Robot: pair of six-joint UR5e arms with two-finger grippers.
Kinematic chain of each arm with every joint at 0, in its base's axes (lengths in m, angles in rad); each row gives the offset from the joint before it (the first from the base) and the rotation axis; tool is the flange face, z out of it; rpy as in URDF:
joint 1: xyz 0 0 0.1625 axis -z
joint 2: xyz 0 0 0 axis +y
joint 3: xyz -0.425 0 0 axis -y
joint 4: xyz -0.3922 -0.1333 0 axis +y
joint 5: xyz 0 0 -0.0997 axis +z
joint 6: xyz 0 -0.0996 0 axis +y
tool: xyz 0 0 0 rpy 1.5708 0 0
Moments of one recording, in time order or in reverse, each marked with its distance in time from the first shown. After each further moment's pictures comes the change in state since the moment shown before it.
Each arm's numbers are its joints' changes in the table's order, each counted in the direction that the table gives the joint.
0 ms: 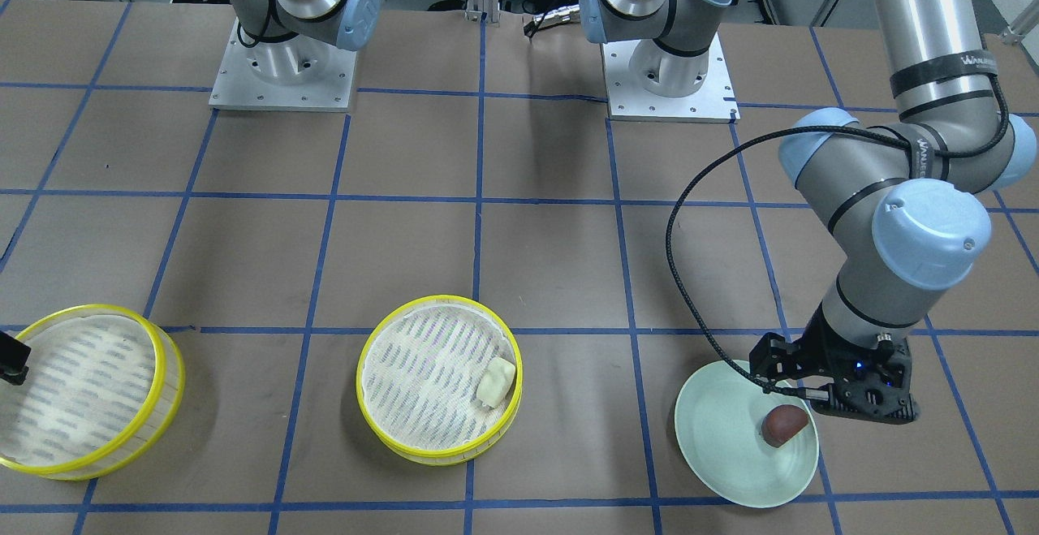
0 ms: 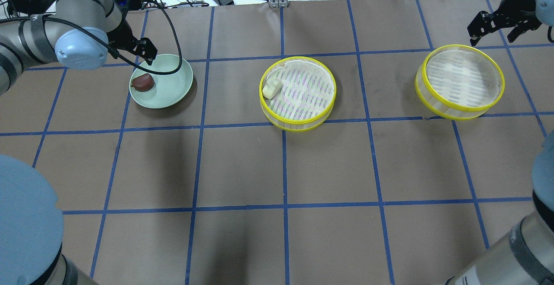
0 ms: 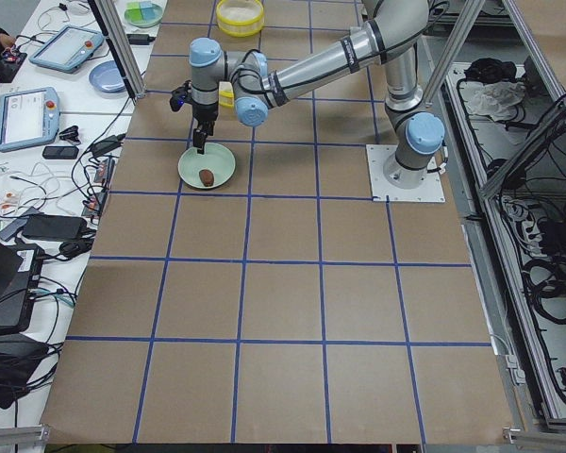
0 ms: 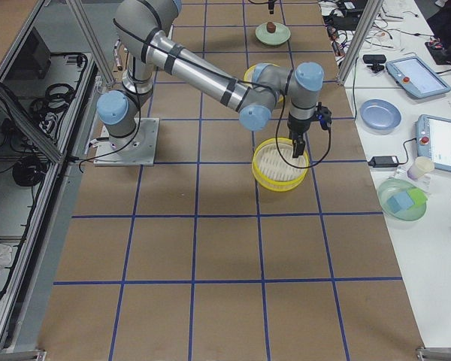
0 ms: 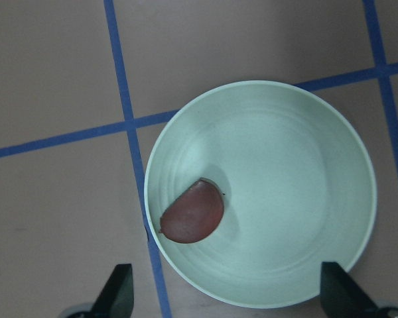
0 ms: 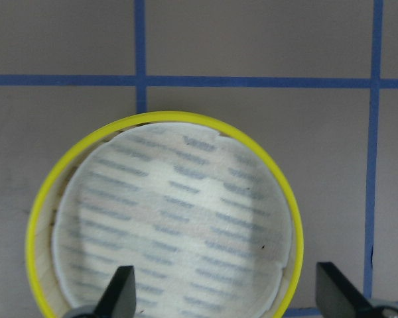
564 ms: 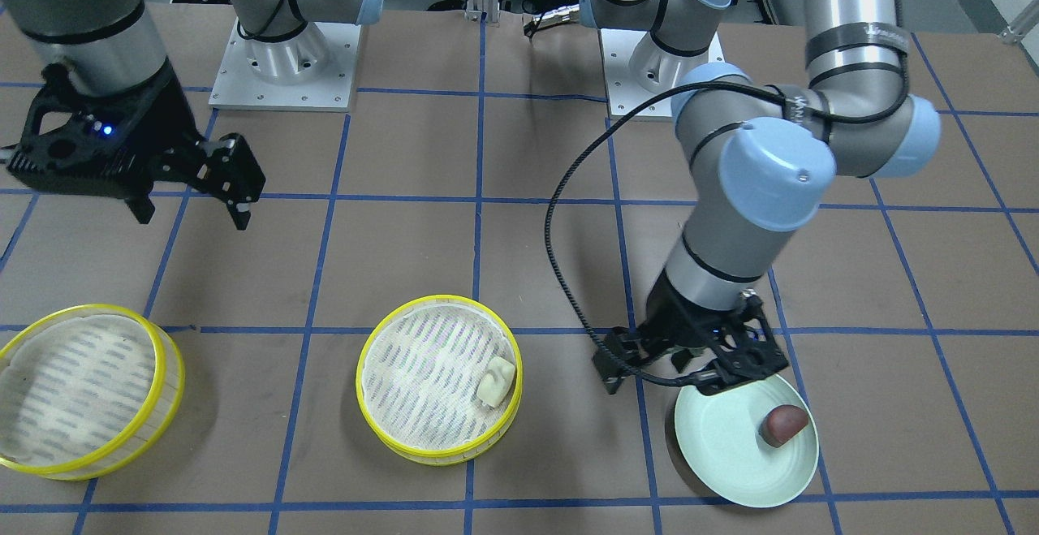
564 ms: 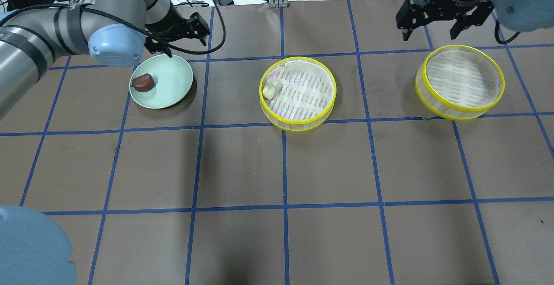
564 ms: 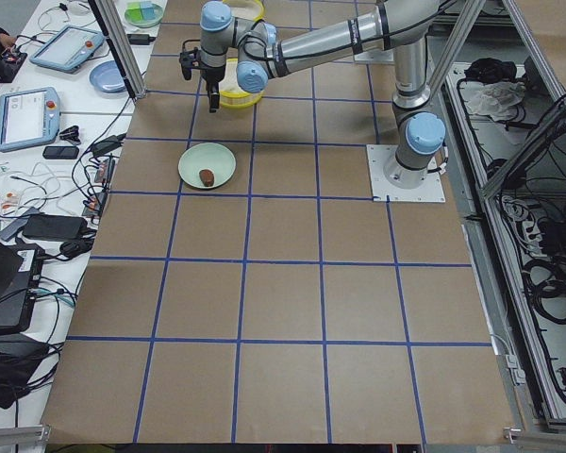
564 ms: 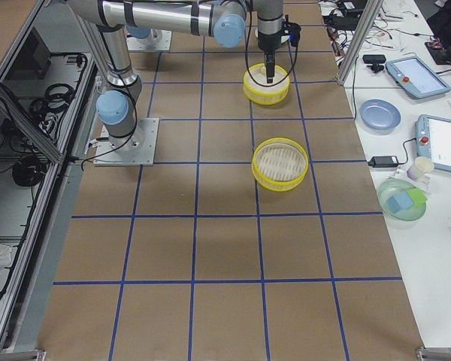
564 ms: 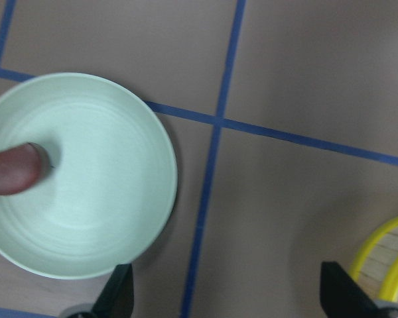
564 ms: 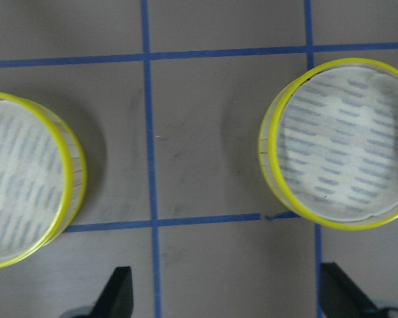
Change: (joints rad) left arm 0.128 -0.084 0.016 0.099 0.126 0.512; right arm -0.253 0.332 0.082 -0.216 -0.033 -0.318
